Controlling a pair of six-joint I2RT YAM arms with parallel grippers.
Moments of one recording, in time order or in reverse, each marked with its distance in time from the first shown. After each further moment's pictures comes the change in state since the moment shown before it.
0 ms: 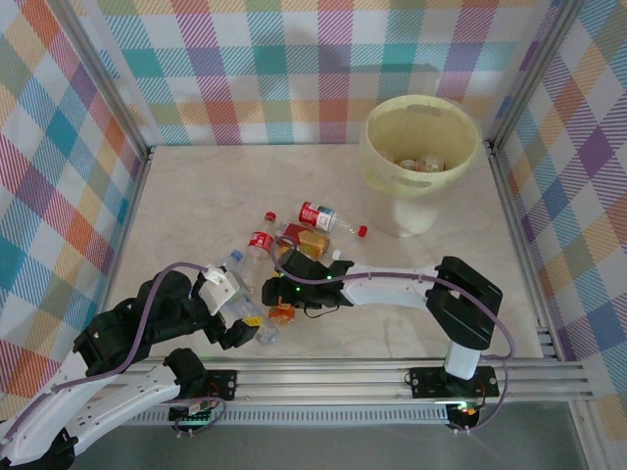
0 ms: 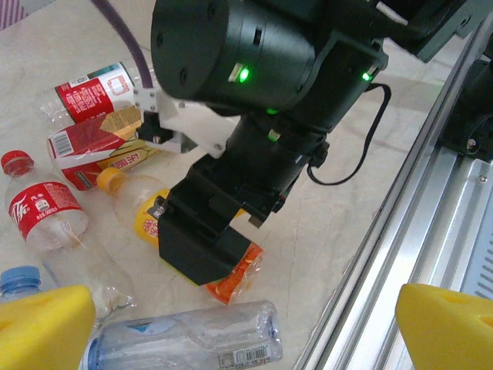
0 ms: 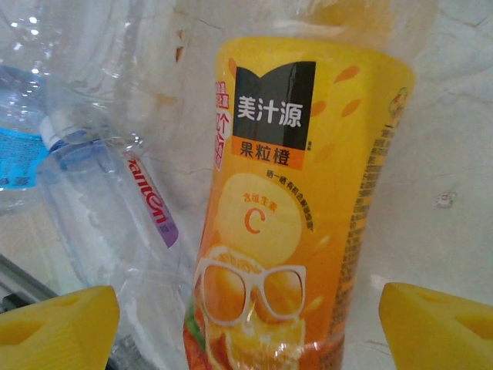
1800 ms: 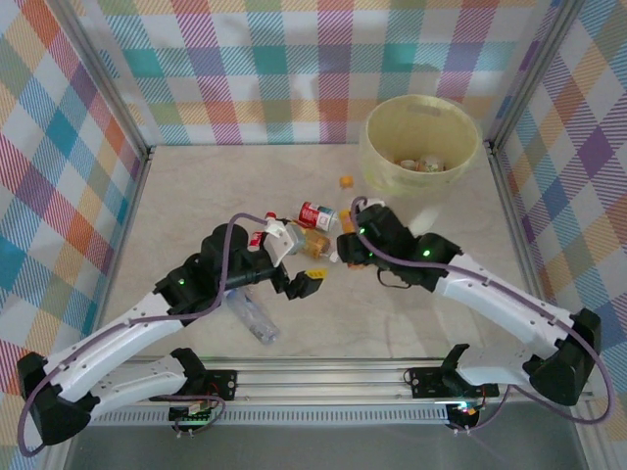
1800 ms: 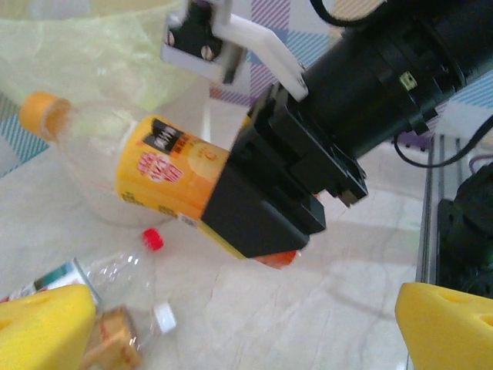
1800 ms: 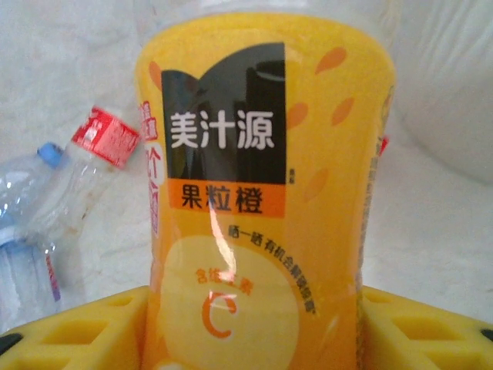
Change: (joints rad) left arm 0.000 0.470 0.004 0.782 0.173 0.010; right arm -0.284 -0.568 0.017 -0.409 0.283 -0.520
